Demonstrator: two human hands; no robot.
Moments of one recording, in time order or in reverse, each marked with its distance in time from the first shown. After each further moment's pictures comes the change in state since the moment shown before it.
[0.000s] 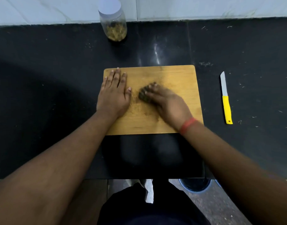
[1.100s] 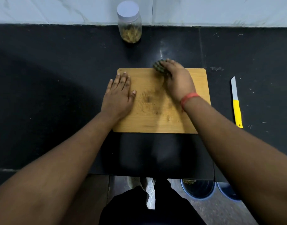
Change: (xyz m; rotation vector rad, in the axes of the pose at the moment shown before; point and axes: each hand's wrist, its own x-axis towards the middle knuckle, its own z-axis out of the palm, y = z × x) left_hand -0.019 -0.024 -0.004 -0.076 0.009 -0.009; right_hand 0.079 -0.002 -0.013 0.084 0.127 0.291
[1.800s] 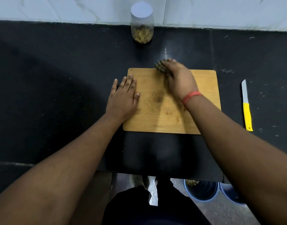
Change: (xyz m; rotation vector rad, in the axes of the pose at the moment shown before) left_hand -0.013 -0.018 -0.004 0.067 0.004 0.025; right_hand 0.004 -0.031 0.006 -0.011 -0.052 -0.030
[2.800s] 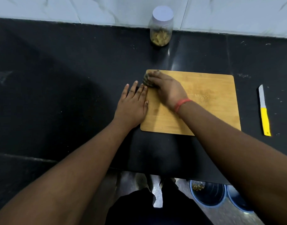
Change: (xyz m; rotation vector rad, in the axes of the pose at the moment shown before) left_hand -0.029 -0.027 -0.001 0.173 0.003 0.076; right_hand 0.001 -0.056 0.066 -0.150 -0.110 -0.240
